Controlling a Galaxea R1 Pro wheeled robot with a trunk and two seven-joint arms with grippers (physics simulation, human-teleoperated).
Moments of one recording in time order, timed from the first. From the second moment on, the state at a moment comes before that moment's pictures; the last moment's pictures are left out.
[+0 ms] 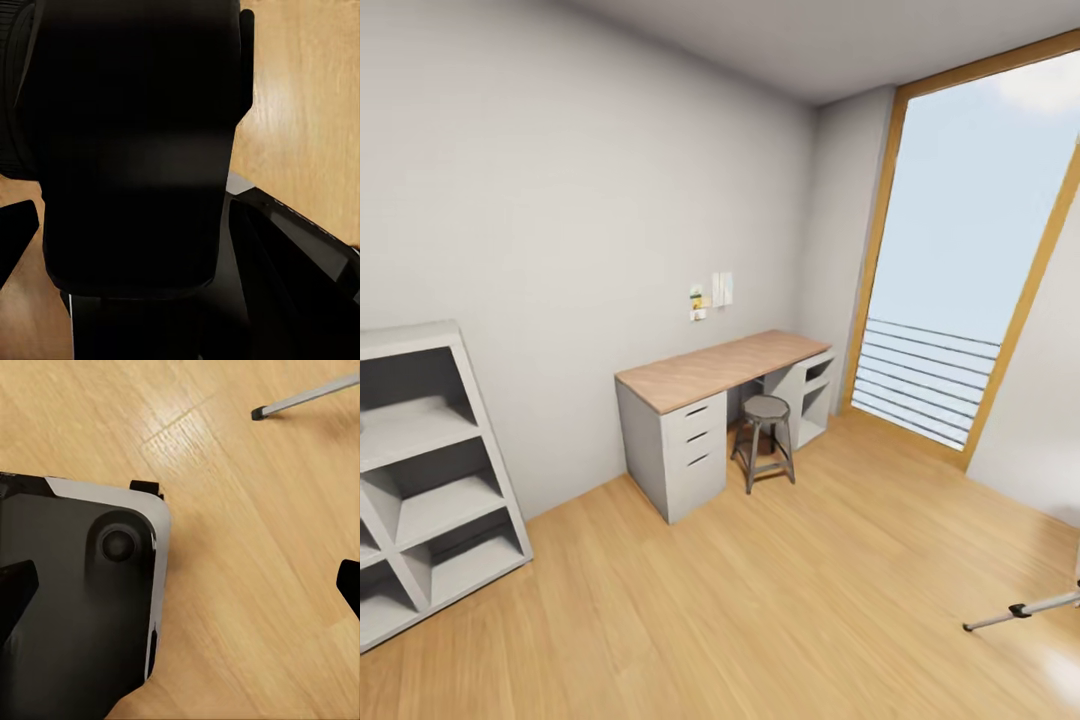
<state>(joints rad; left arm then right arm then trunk) -0.21 0.02 0.29 0.00 0.26 -0.01 0.10 -0.15 -0.12 -0.18 0.02 0.29 -0.12 0.08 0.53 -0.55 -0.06</state>
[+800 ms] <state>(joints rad) -0.21 0.01 0.29 0.00 0.26 -0.01 0.10 -0.15 -0.12 -0.19 0.02 0.28 -0.12 0.08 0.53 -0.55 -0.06</state>
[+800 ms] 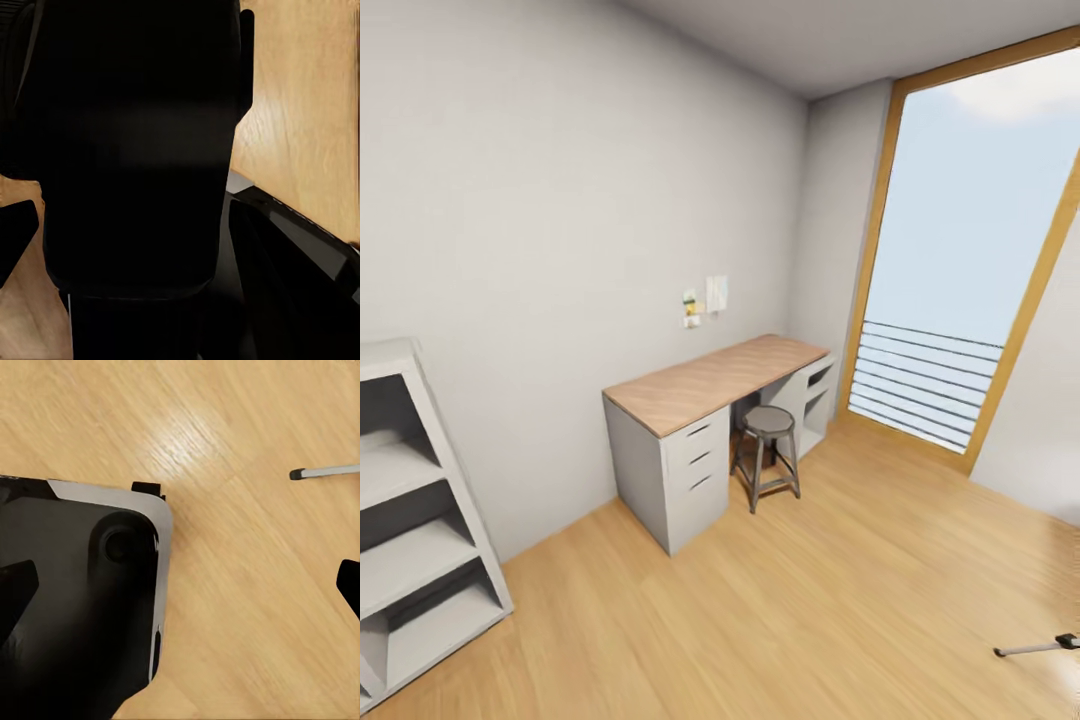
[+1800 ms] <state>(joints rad) -0.21 0.01 0.29 0.00 0.25 -0.01 0.10 -0.15 -0.12 -0.19 0.02 0.28 -0.12 0.08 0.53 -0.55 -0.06</state>
